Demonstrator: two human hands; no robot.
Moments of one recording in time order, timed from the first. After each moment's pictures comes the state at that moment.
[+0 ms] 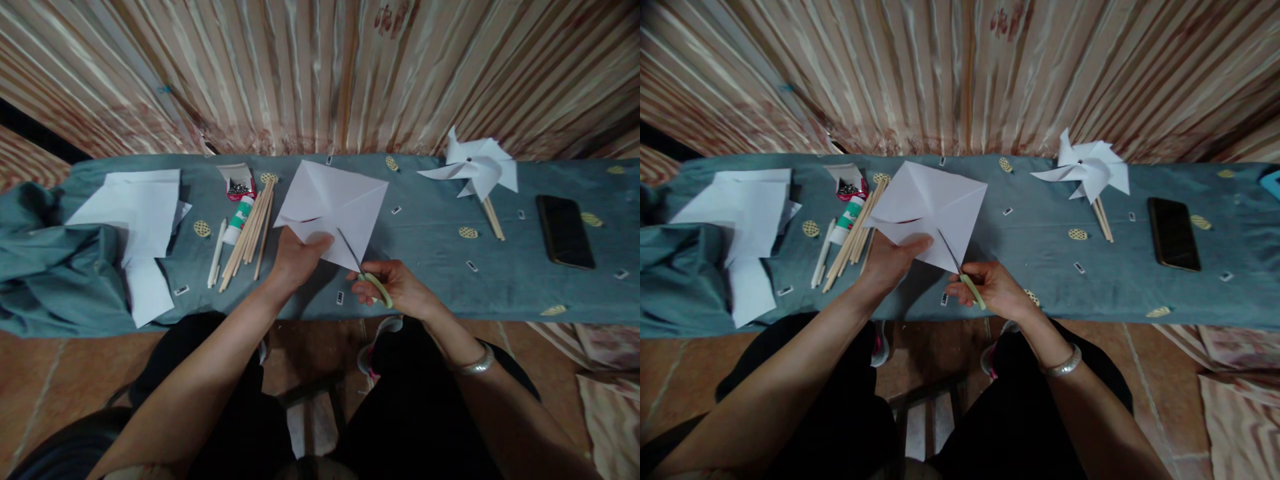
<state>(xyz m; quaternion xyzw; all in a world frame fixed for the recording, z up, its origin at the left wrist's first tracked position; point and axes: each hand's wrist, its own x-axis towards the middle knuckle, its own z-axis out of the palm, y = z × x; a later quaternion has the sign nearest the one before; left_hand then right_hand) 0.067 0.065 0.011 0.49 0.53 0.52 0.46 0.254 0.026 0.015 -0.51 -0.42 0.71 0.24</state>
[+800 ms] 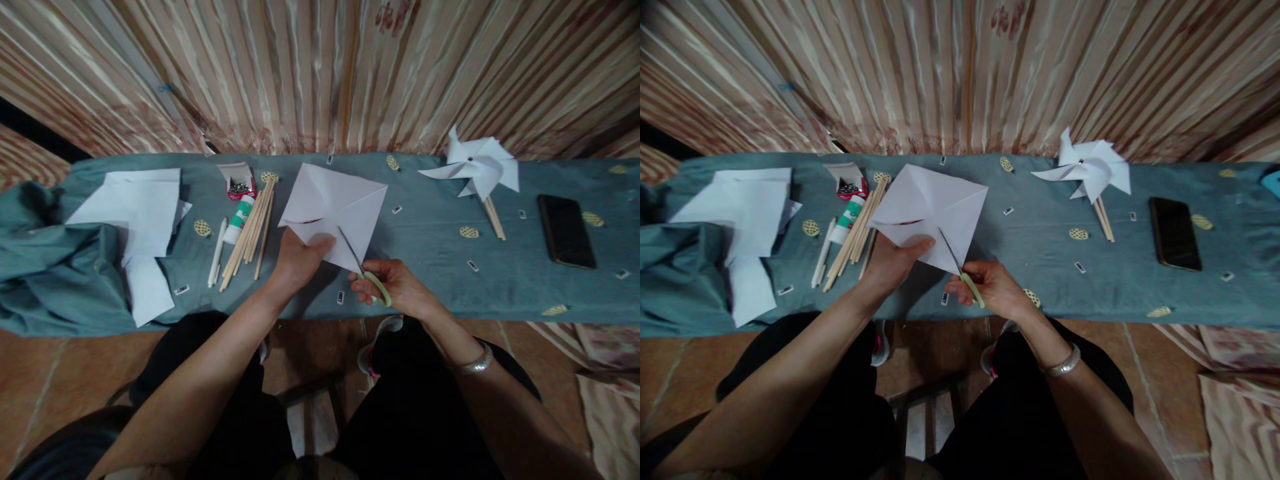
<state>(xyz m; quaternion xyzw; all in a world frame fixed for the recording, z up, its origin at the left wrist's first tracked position) 0.067 0.063 0.007 0.49 0.53 0.52 0.46 0.251 0.027 0.014 -0.51 -0.44 0.70 0.24</state>
